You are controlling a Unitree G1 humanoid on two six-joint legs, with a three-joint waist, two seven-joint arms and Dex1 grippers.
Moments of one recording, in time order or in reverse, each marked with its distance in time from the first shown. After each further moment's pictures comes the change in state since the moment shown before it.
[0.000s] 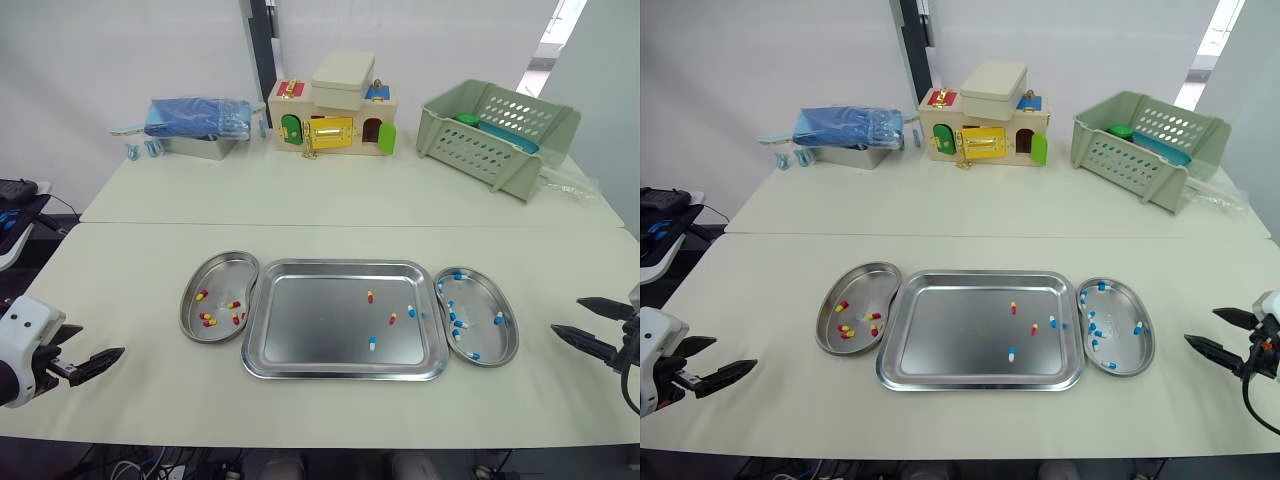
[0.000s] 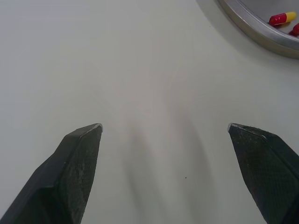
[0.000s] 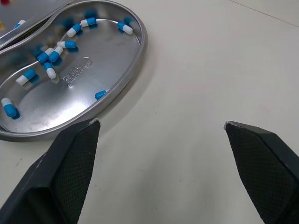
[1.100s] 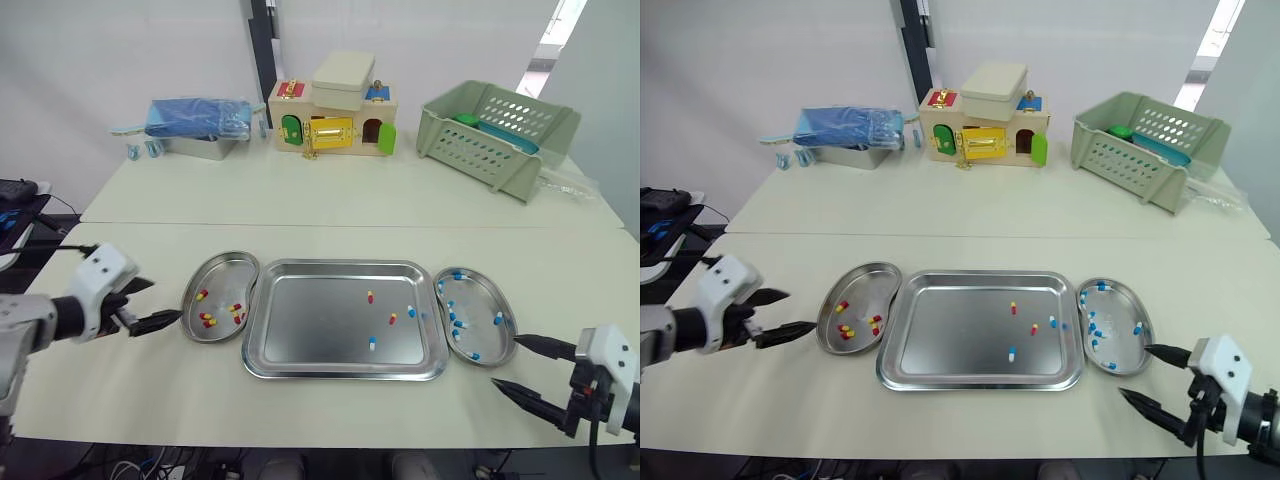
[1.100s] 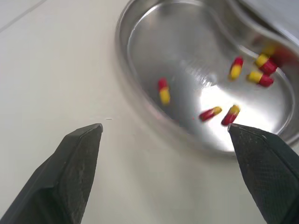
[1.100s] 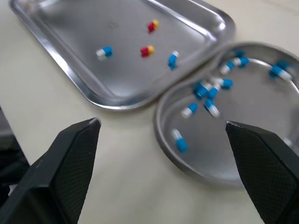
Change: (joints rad) left arm -0.291 0.084 -0.244 0.002 0.029 0.087 -0.090; right arm 0.397 0.117 -0.053 -0.653 0.165 0.149 -0.136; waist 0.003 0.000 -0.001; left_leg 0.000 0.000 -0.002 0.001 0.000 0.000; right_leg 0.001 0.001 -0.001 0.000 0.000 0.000
